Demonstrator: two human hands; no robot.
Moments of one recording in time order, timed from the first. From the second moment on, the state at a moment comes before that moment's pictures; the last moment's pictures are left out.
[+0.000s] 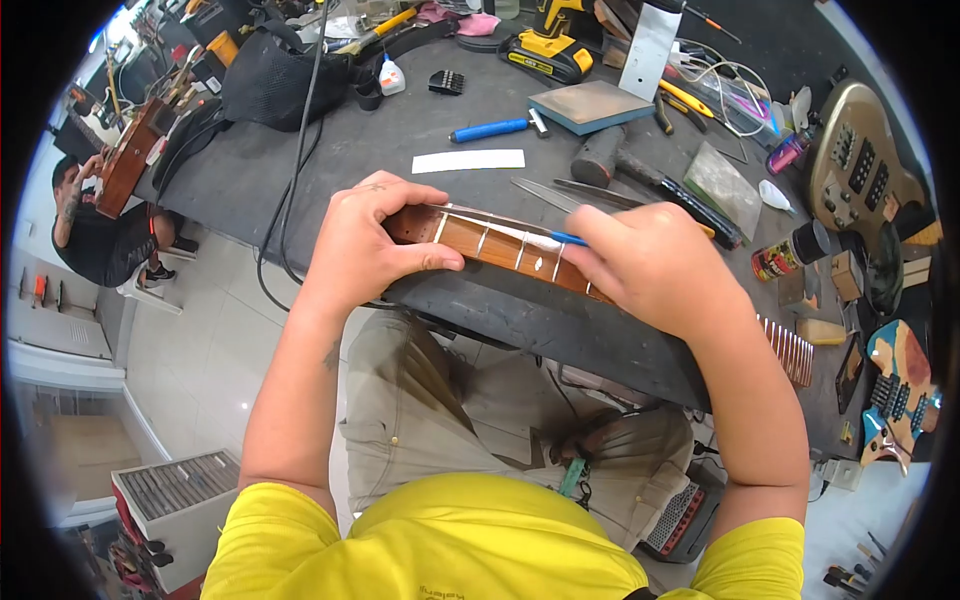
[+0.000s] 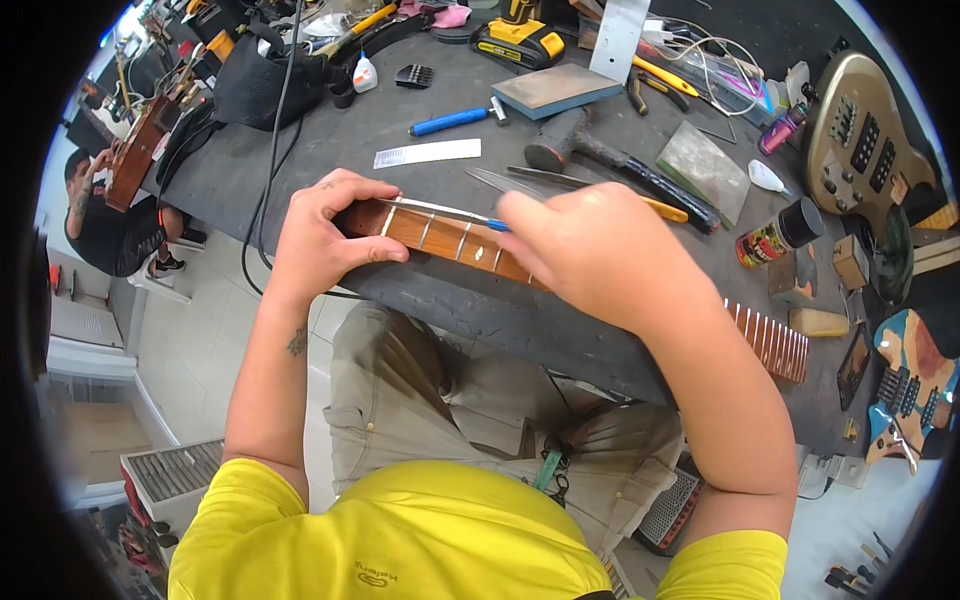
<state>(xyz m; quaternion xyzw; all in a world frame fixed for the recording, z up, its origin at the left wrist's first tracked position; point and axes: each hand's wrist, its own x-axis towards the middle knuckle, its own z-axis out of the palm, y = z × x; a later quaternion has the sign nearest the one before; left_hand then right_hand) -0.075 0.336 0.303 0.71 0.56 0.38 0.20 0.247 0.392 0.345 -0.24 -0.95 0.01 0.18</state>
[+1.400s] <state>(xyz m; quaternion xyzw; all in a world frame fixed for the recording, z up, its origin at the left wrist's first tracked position) -0.077 0.338 0.305 0.73 0.54 0.37 0.16 0.241 0.388 0.343 -0.23 -0.96 0.01 0.18</state>
